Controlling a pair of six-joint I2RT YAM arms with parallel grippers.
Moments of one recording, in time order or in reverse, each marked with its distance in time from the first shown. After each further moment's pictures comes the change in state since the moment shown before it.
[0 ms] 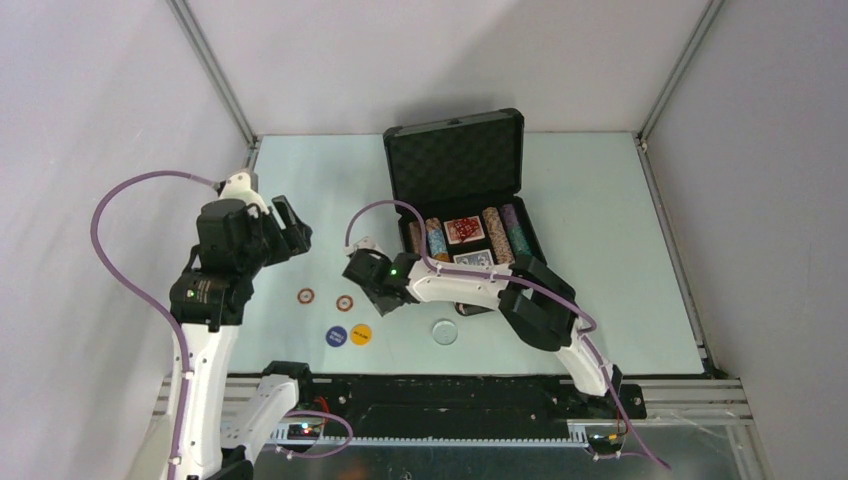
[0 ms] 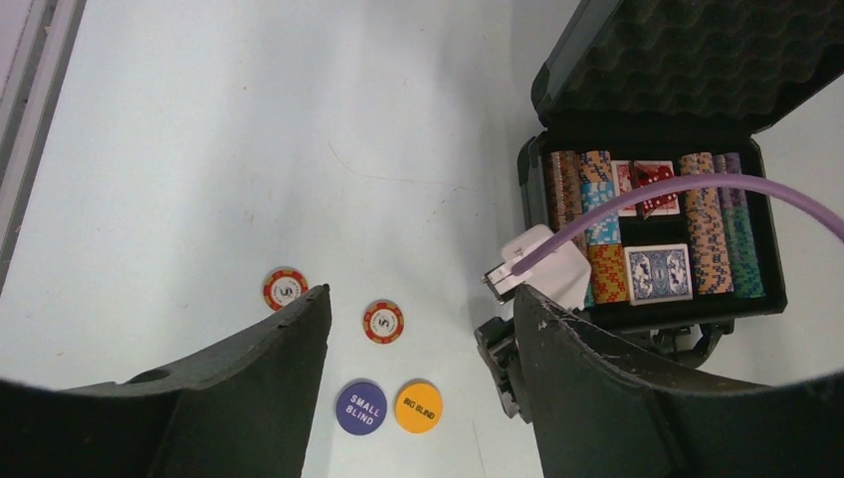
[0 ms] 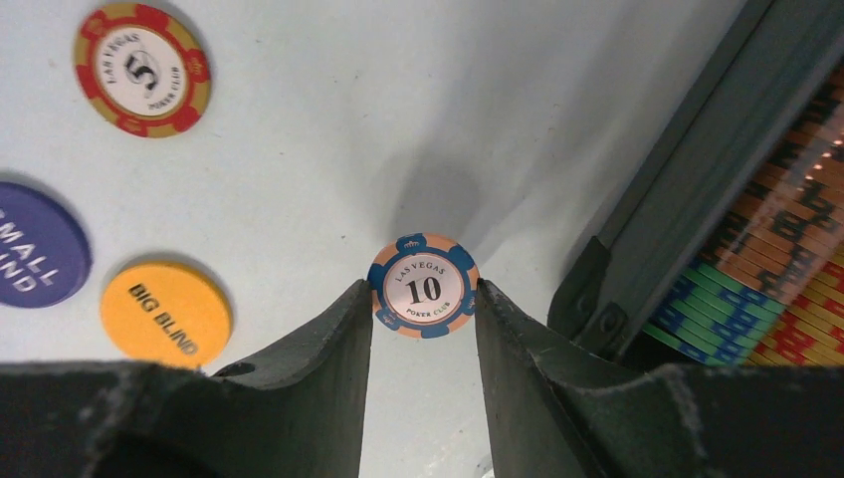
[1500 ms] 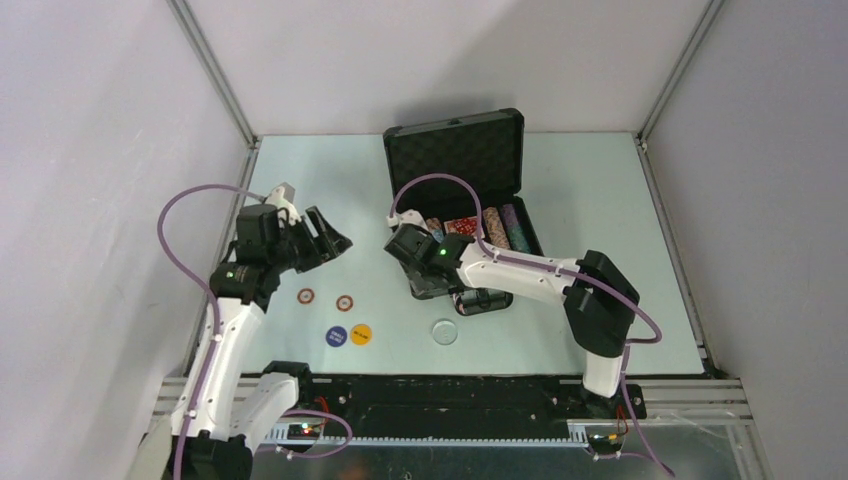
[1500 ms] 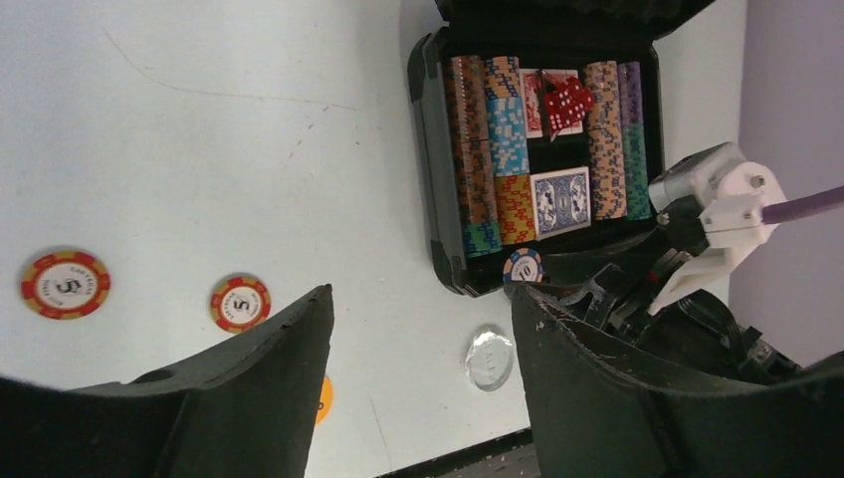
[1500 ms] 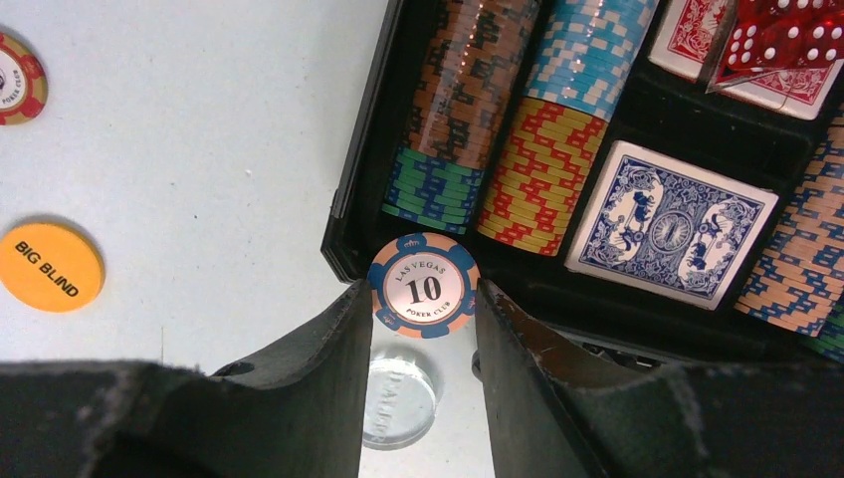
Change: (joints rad) left arm 0.001 0.068 -0.275 0.232 0.305 -0.166; right arm -0.115 -0.324 -0.242 -0.021 0.063 0.004
